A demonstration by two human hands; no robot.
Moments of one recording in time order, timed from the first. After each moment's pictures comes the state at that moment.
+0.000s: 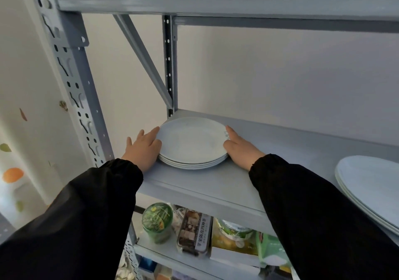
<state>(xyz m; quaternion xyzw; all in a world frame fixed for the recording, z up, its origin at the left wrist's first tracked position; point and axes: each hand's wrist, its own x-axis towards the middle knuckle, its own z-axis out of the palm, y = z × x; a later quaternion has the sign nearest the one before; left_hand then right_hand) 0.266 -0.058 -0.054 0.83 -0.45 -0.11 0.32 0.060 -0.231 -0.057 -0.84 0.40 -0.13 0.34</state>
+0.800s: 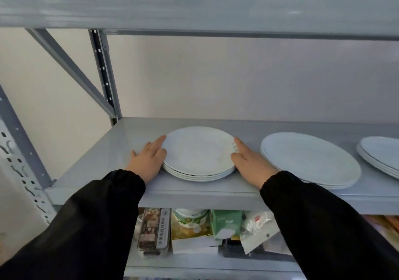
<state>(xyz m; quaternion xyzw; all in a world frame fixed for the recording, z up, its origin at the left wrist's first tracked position) 0.163 -0.108 -0.066 0.73 -0.59 -0.17 0.29 -0.118 -0.188 -0.057 -0.80 0.51 -0.19 0.26</state>
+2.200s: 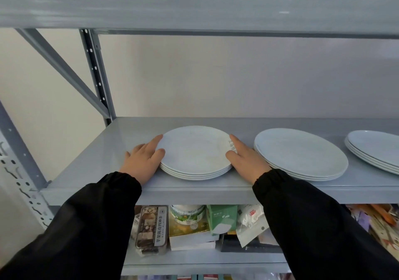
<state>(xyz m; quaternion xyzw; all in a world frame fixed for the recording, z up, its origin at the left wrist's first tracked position) 0.166 -0.108 -0.075 0.73 -0.61 -0.11 0.29 -0.121 -0.178 -0.058 -0.77 0.51 -0.24 0.28</state>
